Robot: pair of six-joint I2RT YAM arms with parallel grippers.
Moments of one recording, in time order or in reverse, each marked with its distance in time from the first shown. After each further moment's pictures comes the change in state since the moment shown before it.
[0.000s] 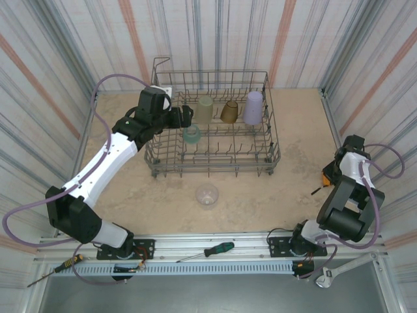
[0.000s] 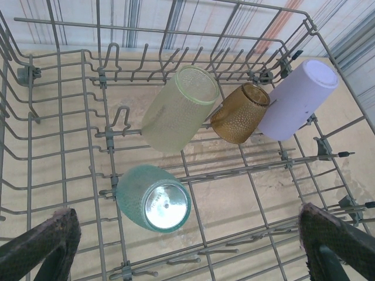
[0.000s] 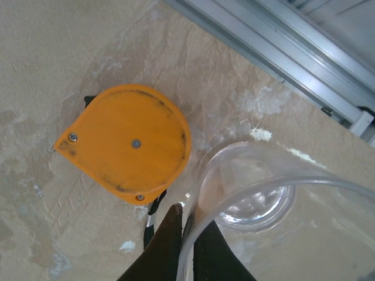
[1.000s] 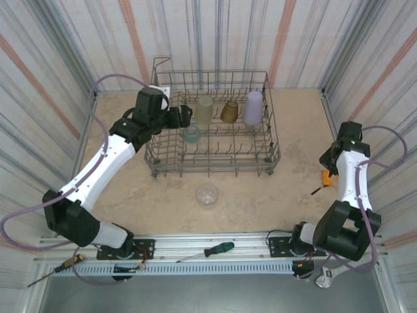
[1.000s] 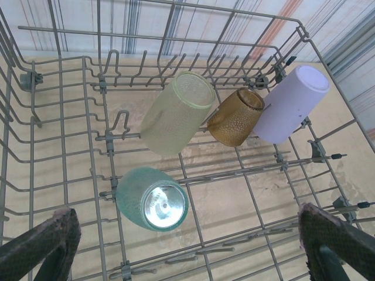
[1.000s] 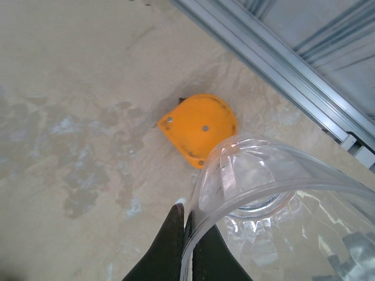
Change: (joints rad) left arm 0.000 -0.029 -0.007 0.000 0.000 0.000; right arm 0.152 -0.180 0.150 -0.173 0.008 0.003
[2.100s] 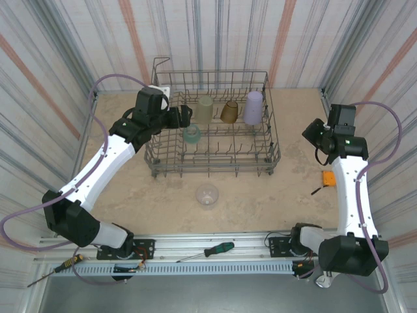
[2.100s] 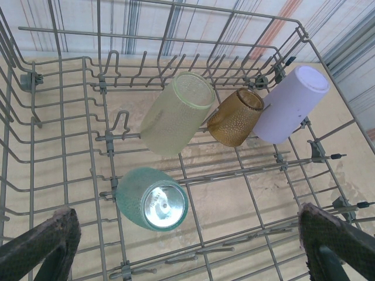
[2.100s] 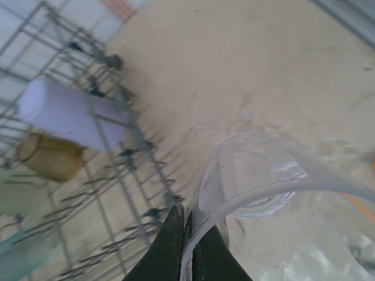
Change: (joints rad) left arm 0.000 -0.002 0.000 -0.001 0.000 0.000; right arm 0.256 -0.130 0.179 0.109 -0.283 0.170
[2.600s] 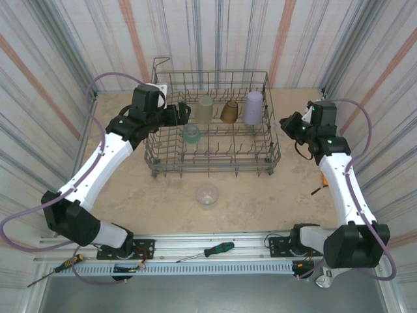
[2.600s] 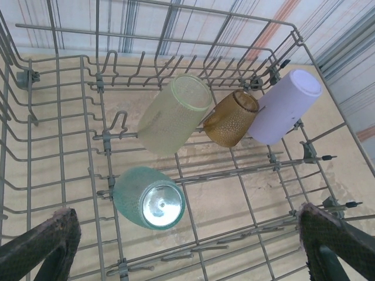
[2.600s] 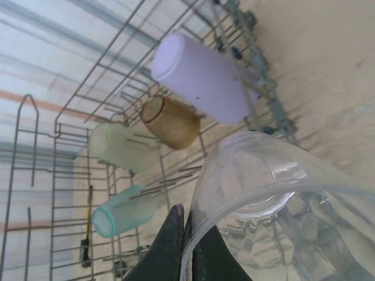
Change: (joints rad) left arm 0.028 0.010 0.043 -0.036 0.054 -0.017; right arm 0.149 0.051 -0.134 0.363 -0.259 0.150
